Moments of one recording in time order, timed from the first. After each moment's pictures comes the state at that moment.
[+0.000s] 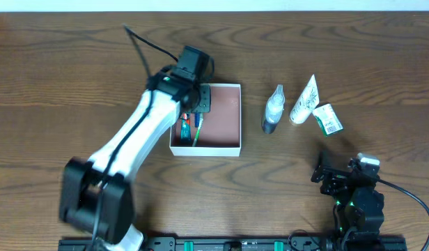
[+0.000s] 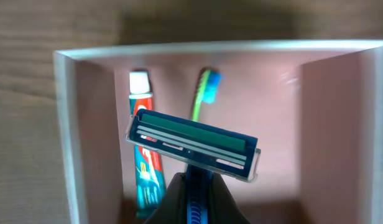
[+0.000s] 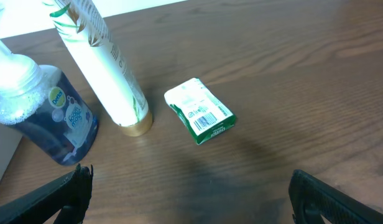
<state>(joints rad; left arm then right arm) -0.42 1.78 1.36 -0.80 -0.03 -0.36 0.05 0.03 0.15 -0.52 0.15 0.24</state>
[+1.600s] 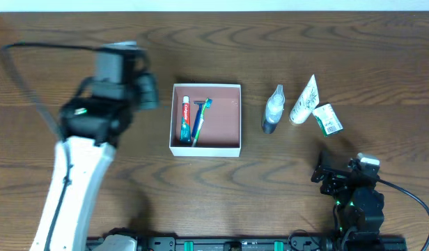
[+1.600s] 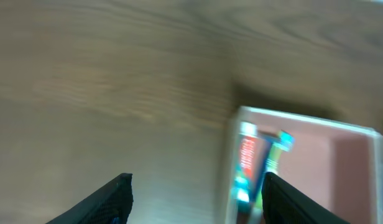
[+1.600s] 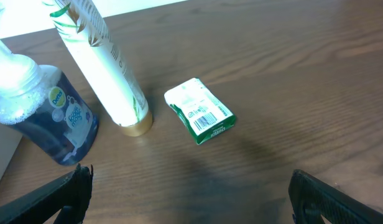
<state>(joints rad) -0.16 1.31 1.38 -0.96 -0.17 -0.30 0.05 0.03 0.15 -0.52 0.15 0.24</state>
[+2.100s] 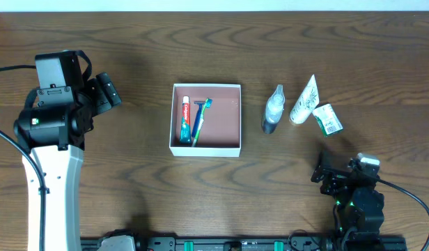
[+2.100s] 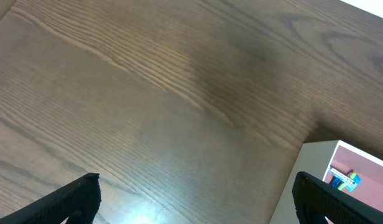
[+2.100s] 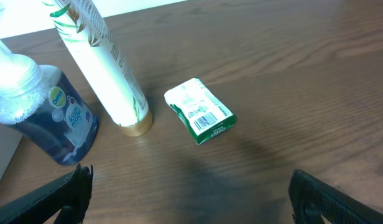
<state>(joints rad) 0.10 1.28 1.38 -1.02 -0.19 -0.31 0.05 0.03 0.15 -0.52 0.15 0.24</state>
